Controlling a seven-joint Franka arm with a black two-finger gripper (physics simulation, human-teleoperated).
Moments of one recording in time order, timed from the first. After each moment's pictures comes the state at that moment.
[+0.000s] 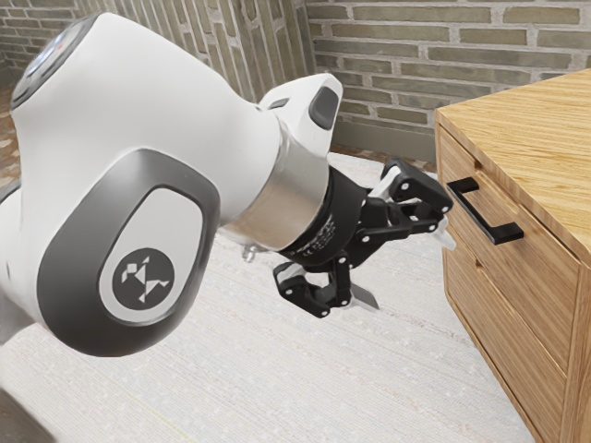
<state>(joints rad) 0.76 -0.70 -0.89 -1.90 -0.78 2.05 -0.89</state>
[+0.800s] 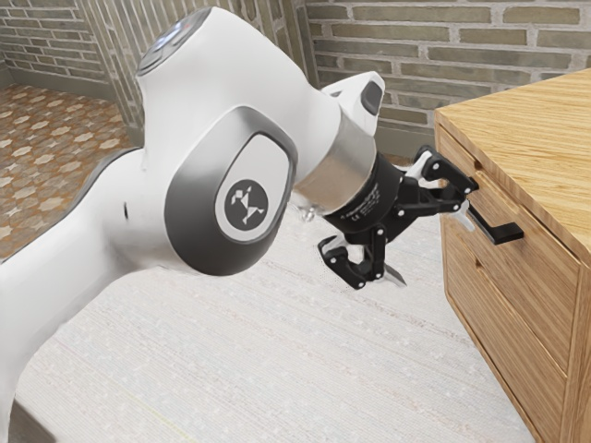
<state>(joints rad) 1.11 -0.56 -1.17 -1.75 -0.82 2.04 -0.86</state>
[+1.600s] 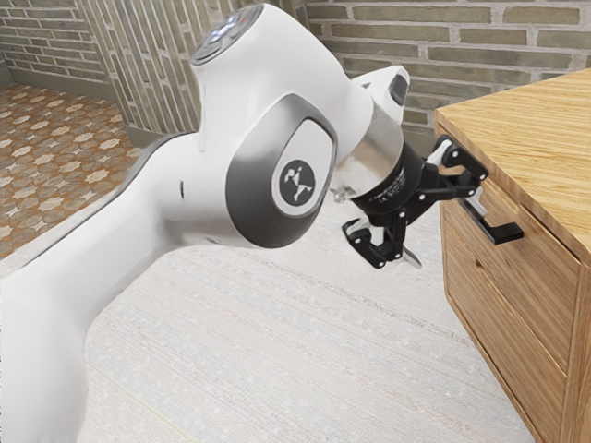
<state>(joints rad) 1.37 -0.54 -1.38 -1.64 -0.82 2.04 -0.86</state>
